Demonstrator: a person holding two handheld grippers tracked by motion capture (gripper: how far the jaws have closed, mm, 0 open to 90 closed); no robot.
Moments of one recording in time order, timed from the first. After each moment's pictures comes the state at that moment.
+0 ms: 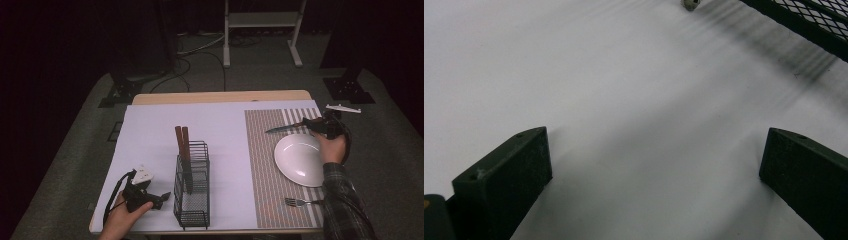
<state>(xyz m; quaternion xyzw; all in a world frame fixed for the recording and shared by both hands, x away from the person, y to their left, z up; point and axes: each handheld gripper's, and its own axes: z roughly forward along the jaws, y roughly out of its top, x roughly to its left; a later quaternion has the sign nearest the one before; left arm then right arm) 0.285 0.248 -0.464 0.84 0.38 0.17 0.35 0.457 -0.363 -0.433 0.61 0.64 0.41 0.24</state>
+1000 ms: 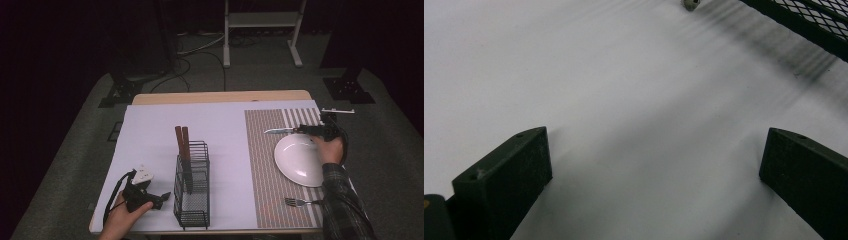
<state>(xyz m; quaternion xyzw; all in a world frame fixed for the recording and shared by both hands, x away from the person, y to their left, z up) 0.285 0.248 -0.464 0.84 0.38 0.17 0.35 0.469 -0.365 -0.455 0.64 0.65 0.36 0.19</state>
